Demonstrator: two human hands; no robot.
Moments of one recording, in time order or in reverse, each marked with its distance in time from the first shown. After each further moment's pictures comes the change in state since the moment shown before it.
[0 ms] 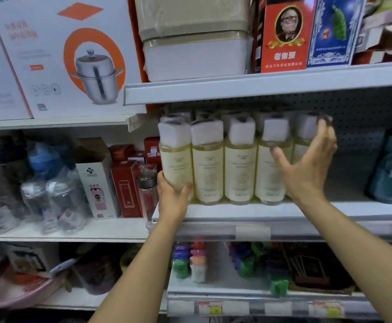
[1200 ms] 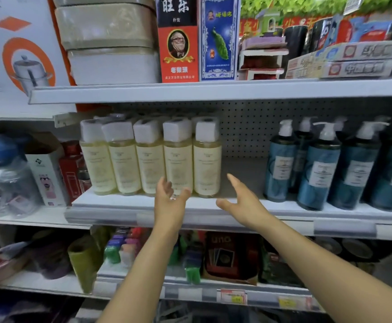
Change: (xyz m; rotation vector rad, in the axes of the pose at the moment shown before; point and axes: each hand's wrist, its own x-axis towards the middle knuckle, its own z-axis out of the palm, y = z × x) left_hand -0.174 0.108 0.184 -0.218 0.009 -0.116; right_hand 0.010 0.129 -0.131 0.068 -0.952 0.143
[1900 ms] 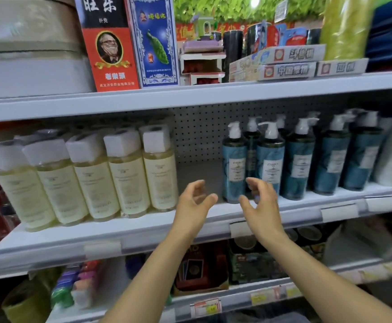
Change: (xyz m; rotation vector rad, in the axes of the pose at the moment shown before) left_hand -0.010 0.004 0.111 0.163 -0.502 0.069; right_hand -0.033 0.073 -0.048 0.067 0.674 0.068
